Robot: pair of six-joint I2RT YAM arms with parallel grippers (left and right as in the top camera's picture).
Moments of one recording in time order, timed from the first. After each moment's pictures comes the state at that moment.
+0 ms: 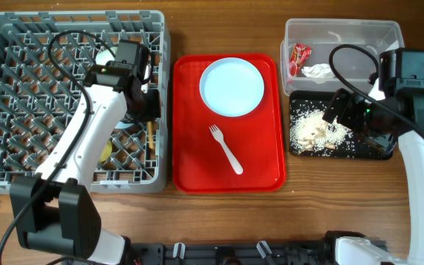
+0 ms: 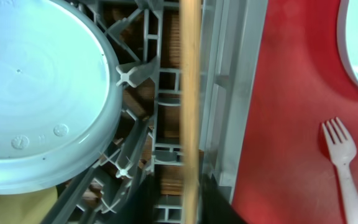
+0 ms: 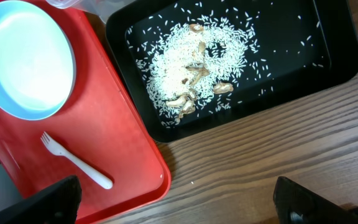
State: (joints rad) left arm -0.19 1.68 1.33 -1.04 -0.02 -0.26; right arm -0.06 1.34 1.41 -1.36 -0.06 0.43
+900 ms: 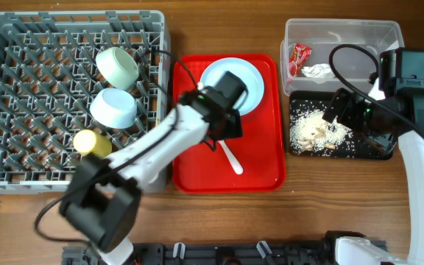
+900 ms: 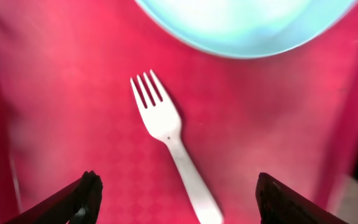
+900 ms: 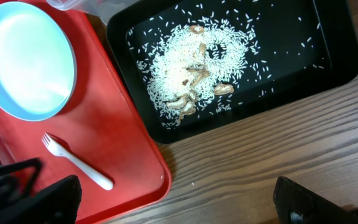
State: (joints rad) left arm -0.70 1.83 1.33 -0.84 -0.02 -0.80; right arm -0.06 1.34 1.41 -1.36 -0.06 0.43
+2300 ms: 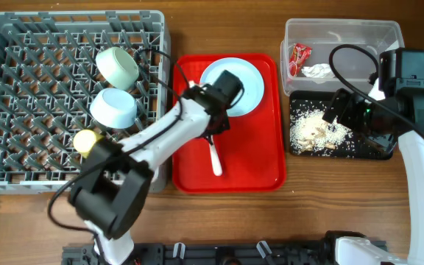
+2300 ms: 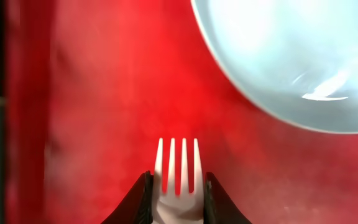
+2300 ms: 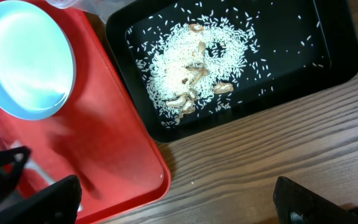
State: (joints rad) left arm -0.65 1.90 1.34 -0.81 -0.15 -0.84; right arm -0.06 1.34 1.41 -1.36 -0.06 0.43
